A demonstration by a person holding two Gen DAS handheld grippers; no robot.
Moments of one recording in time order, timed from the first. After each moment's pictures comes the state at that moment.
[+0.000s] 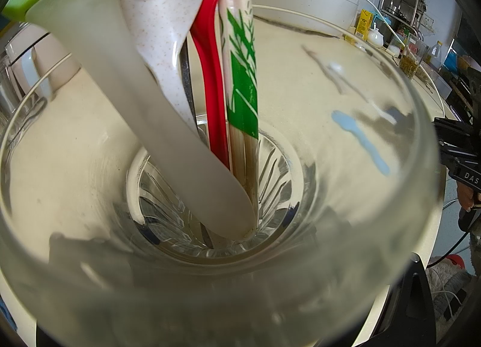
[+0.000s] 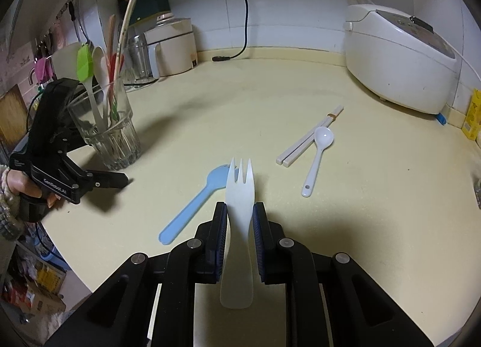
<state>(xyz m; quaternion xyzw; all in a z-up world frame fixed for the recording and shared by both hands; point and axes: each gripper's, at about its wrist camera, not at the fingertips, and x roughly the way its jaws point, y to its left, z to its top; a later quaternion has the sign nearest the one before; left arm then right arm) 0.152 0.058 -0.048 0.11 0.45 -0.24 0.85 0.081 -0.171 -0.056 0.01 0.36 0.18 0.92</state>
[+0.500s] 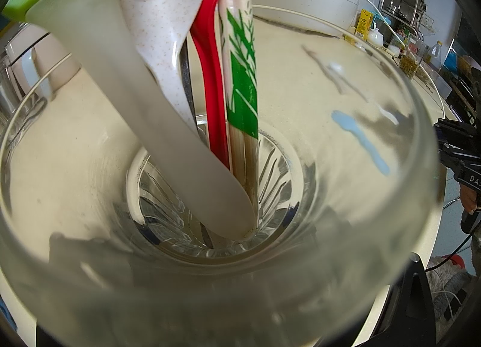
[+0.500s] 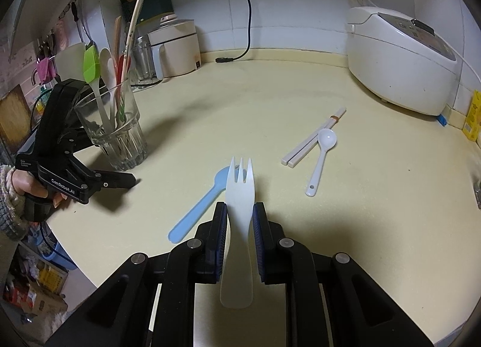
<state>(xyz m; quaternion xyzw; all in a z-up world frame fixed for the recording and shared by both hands) 0.152 0.058 -0.048 0.11 0.45 -0.24 0.85 0.078 -0.171 -0.052 0.01 0.36 0.19 0.91</state>
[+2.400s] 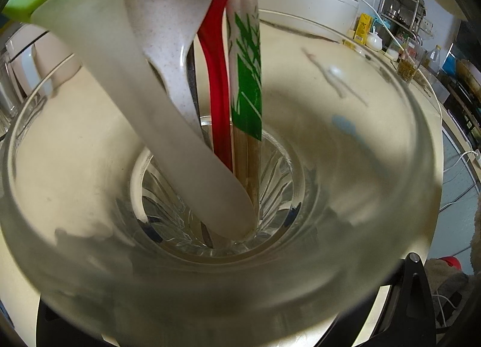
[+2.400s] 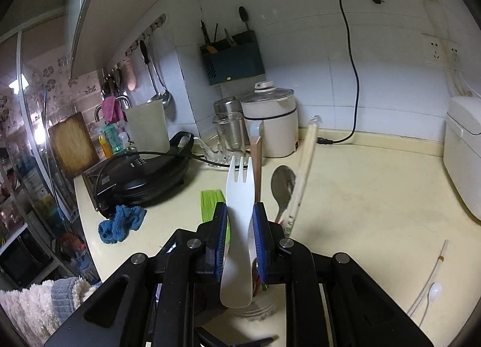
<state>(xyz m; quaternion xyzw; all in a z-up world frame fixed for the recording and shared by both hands) 0.153 0.067 -0.046 0.10 0.45 -0.24 0.85 0.136 -0.028 0.068 0.04 0.23 0.35 0.91</state>
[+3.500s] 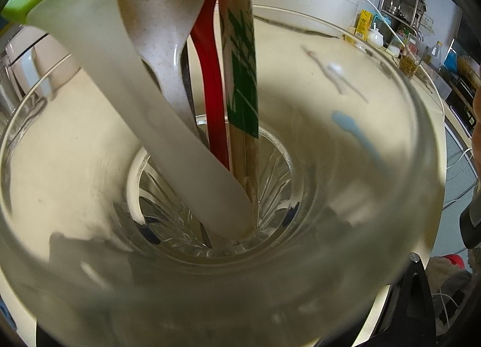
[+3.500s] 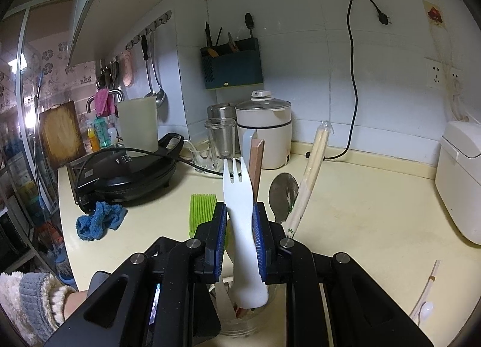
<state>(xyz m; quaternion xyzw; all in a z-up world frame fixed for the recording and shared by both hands) 0.154 0.062 -0.047 0.11 0.45 -0.24 0.85 0.138 -0.014 0.056 0.00 0.19 0.32 0.93</state>
